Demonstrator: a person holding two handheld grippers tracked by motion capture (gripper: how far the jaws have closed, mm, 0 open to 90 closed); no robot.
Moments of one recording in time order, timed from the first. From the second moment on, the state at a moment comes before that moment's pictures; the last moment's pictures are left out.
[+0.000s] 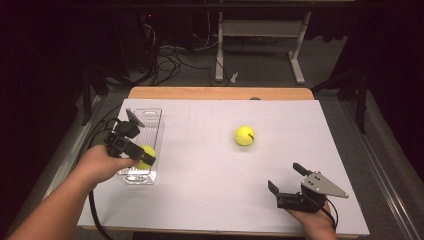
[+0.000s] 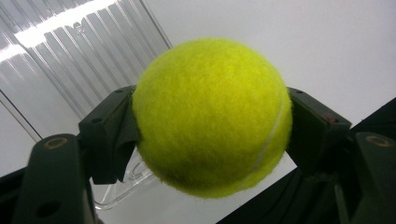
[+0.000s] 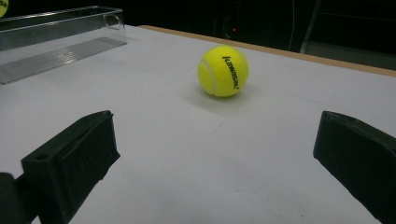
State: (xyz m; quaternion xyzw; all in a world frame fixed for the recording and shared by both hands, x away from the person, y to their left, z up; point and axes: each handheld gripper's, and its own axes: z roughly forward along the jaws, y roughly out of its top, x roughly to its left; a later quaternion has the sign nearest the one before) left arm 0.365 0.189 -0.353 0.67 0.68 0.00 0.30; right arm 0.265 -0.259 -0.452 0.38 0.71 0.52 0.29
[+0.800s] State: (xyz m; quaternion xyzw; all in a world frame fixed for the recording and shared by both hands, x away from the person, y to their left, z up) left arm 0.404 0.202 -0.352 0.64 0.72 0.03 0.27; right arm 0.265 -0.260 -0.452 0.37 0.71 0.52 0.29
